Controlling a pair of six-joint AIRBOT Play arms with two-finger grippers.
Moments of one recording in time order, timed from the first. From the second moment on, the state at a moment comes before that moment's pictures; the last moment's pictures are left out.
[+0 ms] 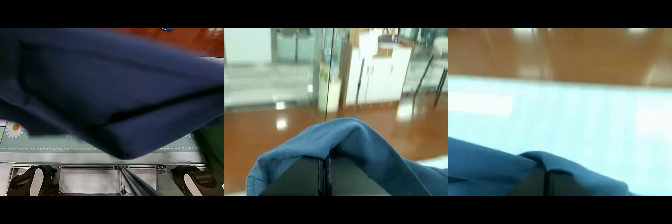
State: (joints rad) left arm 0.39 -0.50 1.52 0.76 -1.15 -1.28; right arm 0.04 -0.49 1.47 -1.34 1.47 1.65
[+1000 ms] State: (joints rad) left arm 0.17 -1.57 1.36 0.70 -1.03 -1.22; right arm 0.04 -1.41 1.07 -1.08 0.82 1.52
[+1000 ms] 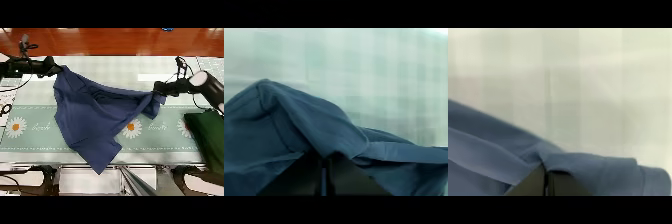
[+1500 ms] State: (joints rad) left arm 0.41 -1.52 1.34 0.80 -1.30 -1.31; right arm -0.33 -1.44 1.32 -1.14 1.12 1.56
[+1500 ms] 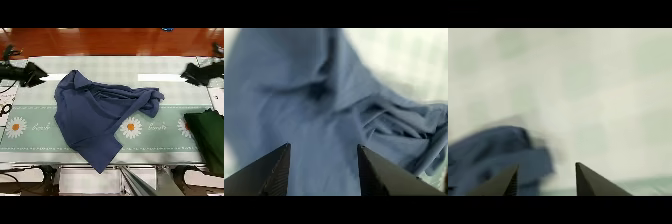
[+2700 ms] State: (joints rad) left arm 0.24 -1.07 0.35 0.91 -1.22 -1.49; right arm -0.55 -1.03 0.60 -0.85 1.08 1.27
